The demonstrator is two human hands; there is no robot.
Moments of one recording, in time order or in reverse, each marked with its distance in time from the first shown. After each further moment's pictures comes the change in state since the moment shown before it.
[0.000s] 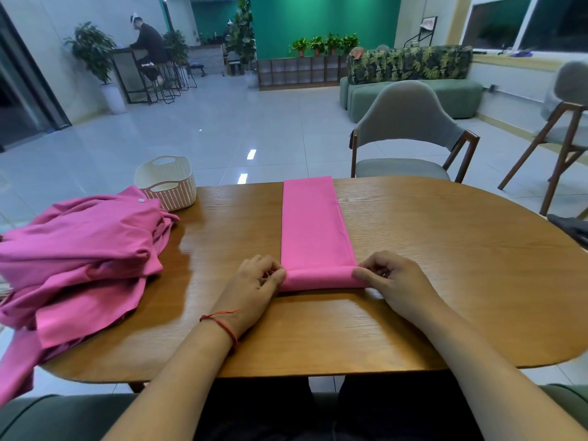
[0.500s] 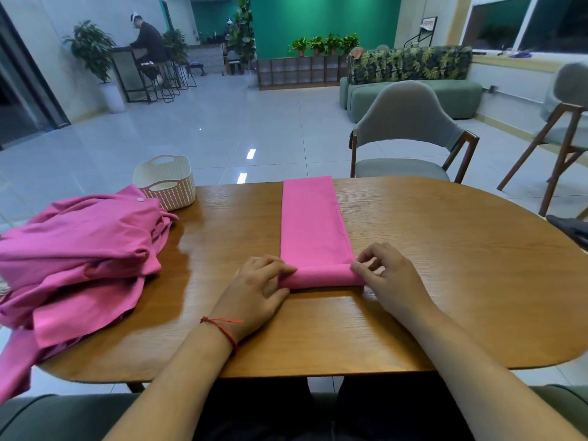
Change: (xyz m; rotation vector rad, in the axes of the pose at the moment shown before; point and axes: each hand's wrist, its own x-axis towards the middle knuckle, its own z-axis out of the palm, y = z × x) left_hand -0.007 0.006 -0.002 0.136 -0.003 0.198; right_hand 0.001 -0.013 0.010 -0.124 0.099 -0.075
